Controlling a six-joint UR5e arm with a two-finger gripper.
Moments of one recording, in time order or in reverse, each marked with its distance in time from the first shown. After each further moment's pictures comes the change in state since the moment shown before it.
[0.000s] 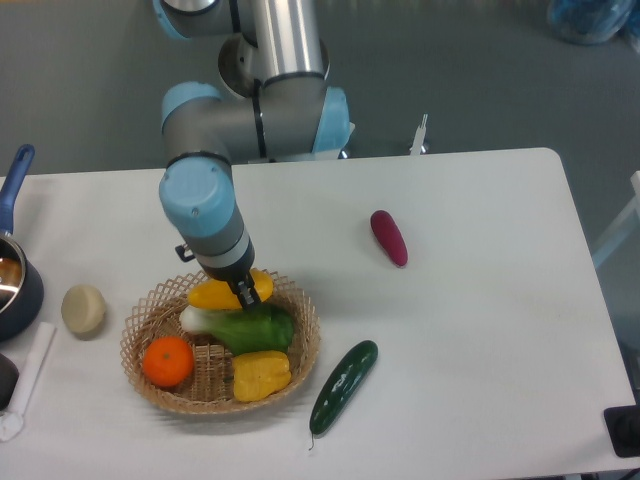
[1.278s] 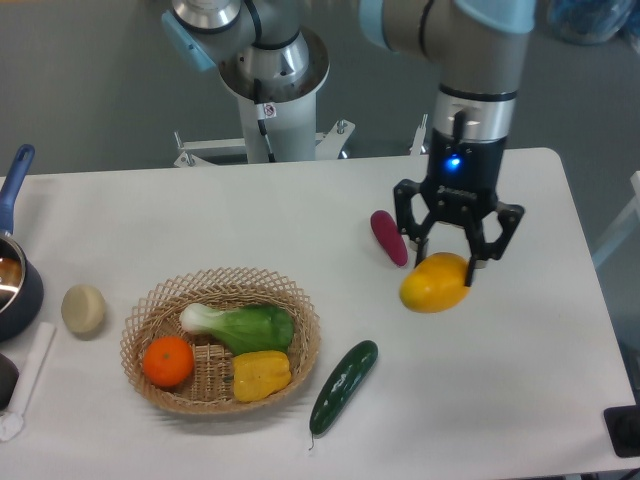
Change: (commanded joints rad) arm 0.488 0.049 0.166 0.186 -0.401 -0.103
